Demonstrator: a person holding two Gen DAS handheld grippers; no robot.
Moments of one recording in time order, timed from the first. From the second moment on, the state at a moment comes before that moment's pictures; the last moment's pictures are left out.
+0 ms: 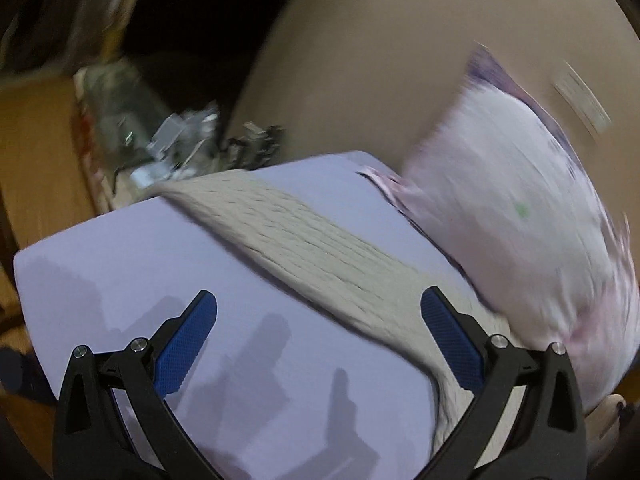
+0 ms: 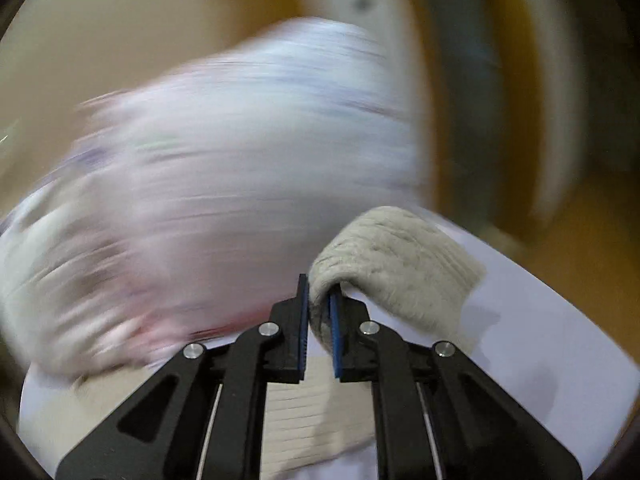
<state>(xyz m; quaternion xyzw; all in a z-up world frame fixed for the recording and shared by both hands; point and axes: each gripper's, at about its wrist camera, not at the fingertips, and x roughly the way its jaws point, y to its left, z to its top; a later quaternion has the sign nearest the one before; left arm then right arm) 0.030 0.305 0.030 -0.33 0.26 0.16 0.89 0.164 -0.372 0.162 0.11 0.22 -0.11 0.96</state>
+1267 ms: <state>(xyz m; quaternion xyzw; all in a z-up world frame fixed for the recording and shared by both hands) 0.133 -0.078 0.071 0.15 0.29 -0.23 0.92 0.161 -0.299 0.086 0.15 0.35 0.08 0.92</state>
